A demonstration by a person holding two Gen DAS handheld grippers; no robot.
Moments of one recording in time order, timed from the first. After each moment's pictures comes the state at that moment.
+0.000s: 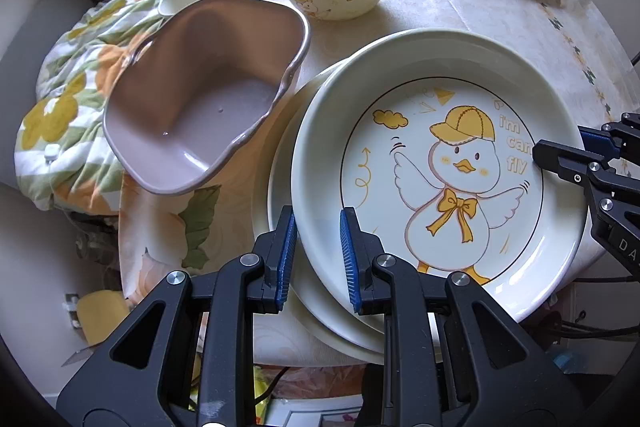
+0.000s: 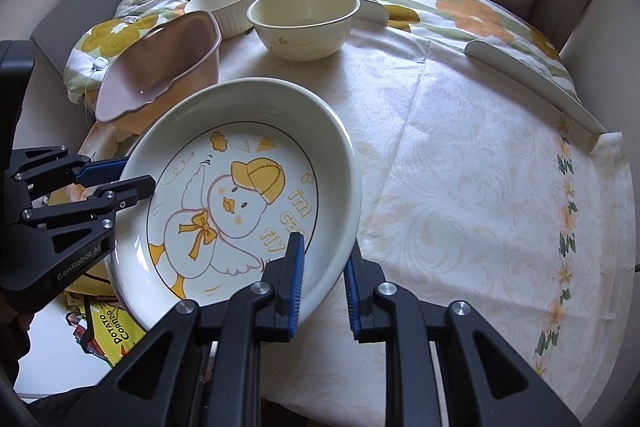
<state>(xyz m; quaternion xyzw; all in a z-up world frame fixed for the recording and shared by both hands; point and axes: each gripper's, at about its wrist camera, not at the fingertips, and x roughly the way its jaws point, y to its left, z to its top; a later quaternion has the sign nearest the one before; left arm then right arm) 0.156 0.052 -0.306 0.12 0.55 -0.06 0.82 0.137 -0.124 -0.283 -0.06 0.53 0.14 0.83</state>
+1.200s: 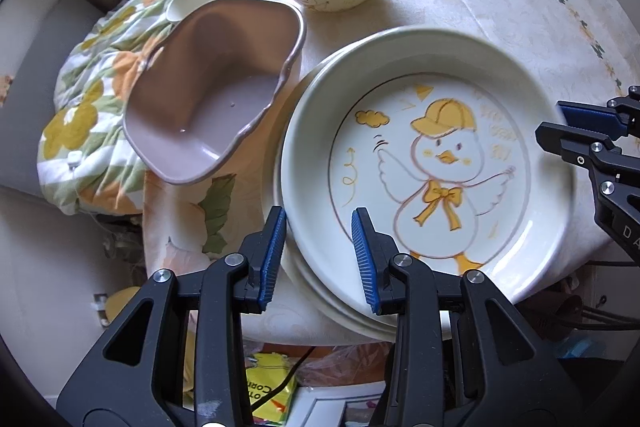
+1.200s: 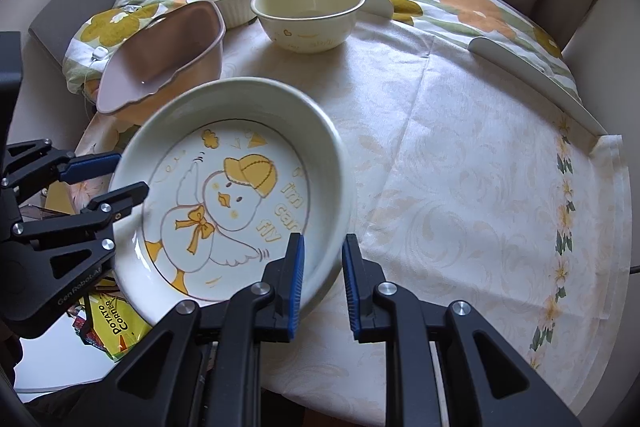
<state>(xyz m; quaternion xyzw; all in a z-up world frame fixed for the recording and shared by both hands) 0.144 0.037 -0.298 0.17 0.56 -0.03 0.81 0.137 -0.123 -0.282 -0.07 0.55 0.15 0.82</state>
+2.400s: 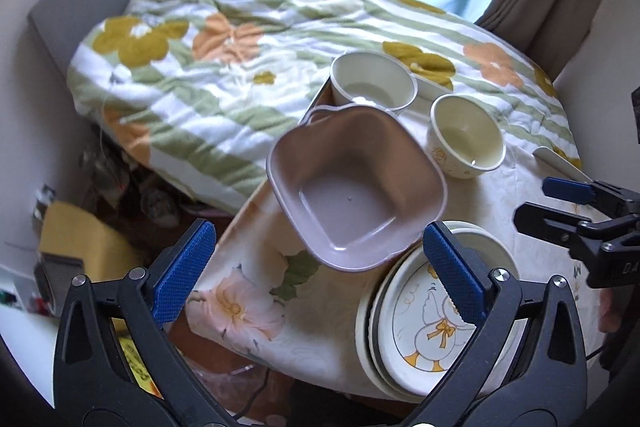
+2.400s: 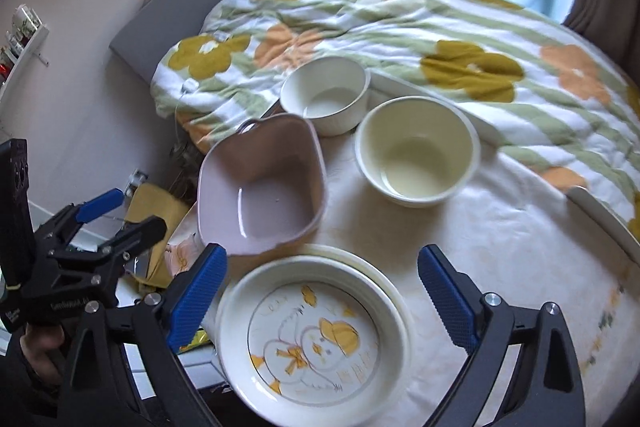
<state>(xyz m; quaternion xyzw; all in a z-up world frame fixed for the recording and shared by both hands) 0.171 0.161 -0.219 -0.11 0.48 0.09 0.87 0.251 -0.063 -0.210 -0.03 0.53 0.33 0.78</state>
